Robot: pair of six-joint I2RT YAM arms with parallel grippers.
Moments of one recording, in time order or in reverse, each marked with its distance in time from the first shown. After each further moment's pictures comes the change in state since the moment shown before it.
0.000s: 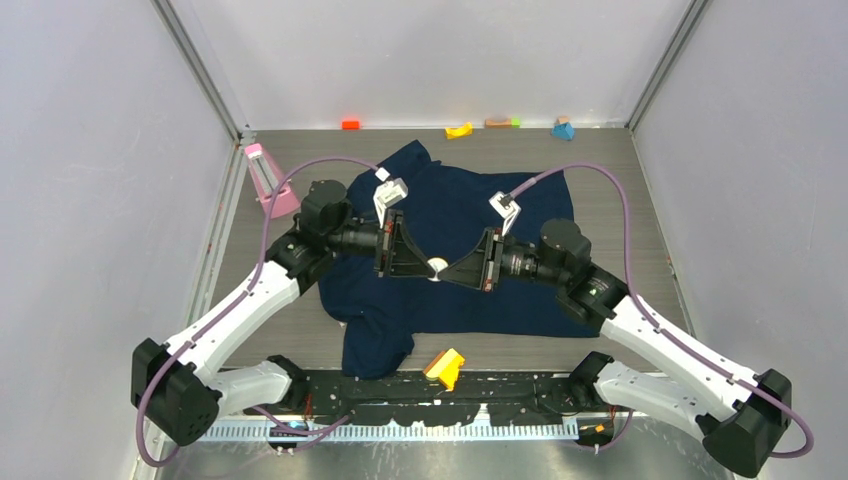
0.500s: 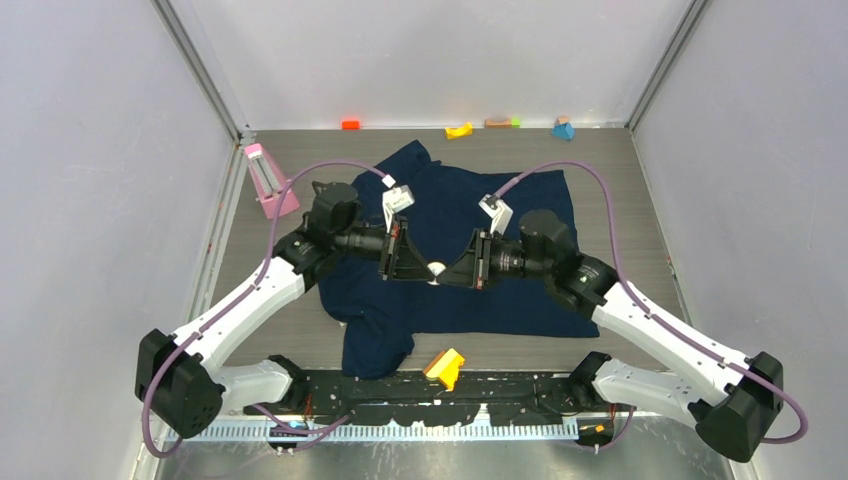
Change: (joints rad) left arm -0.009 0.039 0.000 -0.117 -0.050 0.100; right arm 0.009 0.106 0.093 -0.226 0.072 -0.014
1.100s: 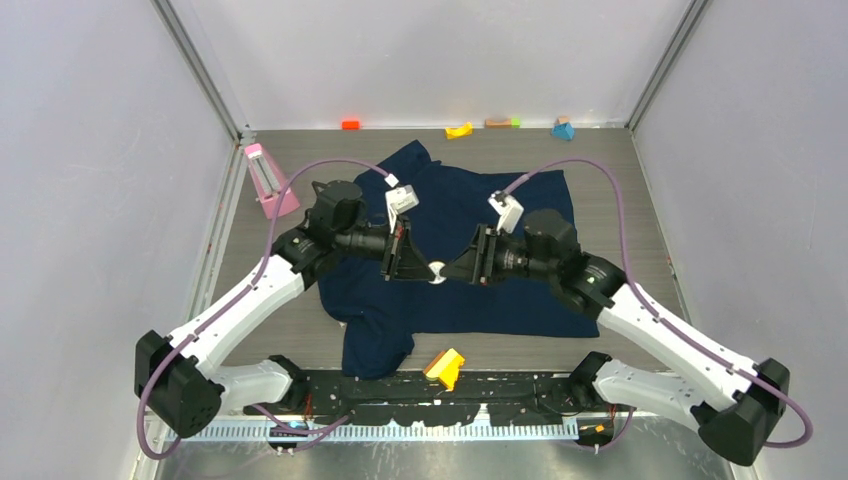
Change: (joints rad) left arm -0.022 0.008 0.058 -0.140 -0.104 0.096; right arm 0.006 -0.006 0.043 -0.104 0.086 0.002
